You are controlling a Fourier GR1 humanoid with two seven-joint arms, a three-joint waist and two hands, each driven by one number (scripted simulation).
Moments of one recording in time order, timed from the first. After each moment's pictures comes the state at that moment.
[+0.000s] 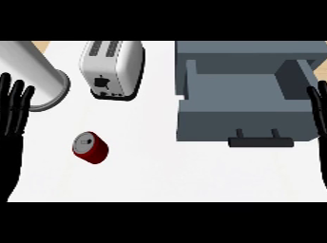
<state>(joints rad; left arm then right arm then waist) 0.00 0.12 0.02 -2.10 0.00 0.02 0.03 0.01 -0.12 -0.02 -2.10 -0.01 -0.01 0.00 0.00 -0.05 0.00</state>
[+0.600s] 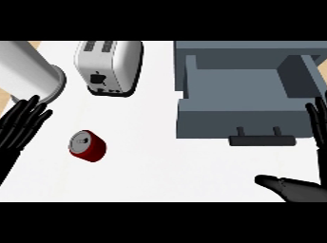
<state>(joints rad) 0.09 0.35 0.09 -2.02 0.37 -0.36 0.11 0.10 -0.09 -0.04 -2.08 -0.01 -0.07 0.13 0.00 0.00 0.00</state>
